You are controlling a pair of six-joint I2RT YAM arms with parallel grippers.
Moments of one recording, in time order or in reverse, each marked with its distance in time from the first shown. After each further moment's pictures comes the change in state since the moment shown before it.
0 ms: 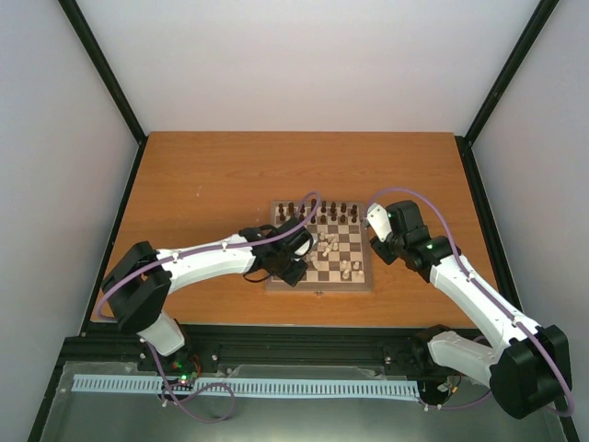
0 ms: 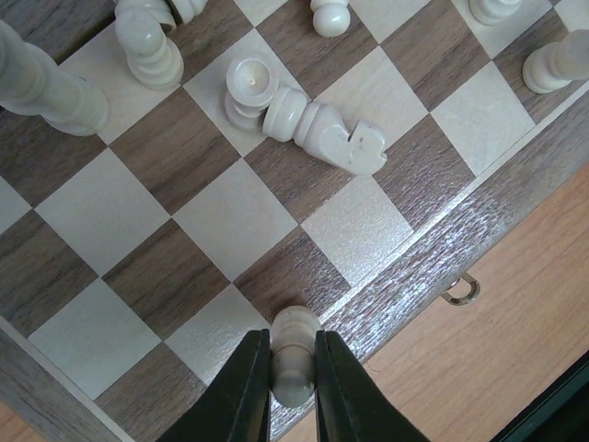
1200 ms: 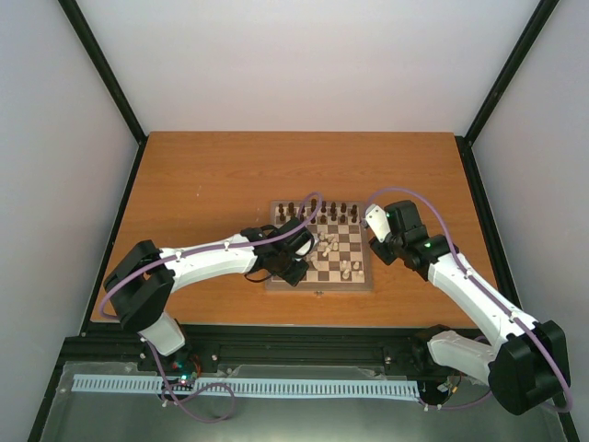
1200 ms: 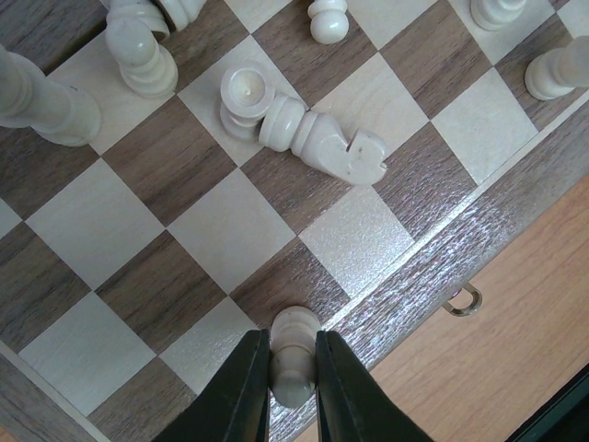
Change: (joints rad) left arm 0.000 0.018 0.001 0.018 0.001 0.002; right arm 0.000 0.021 0.000 0.000 -0.006 -0.009
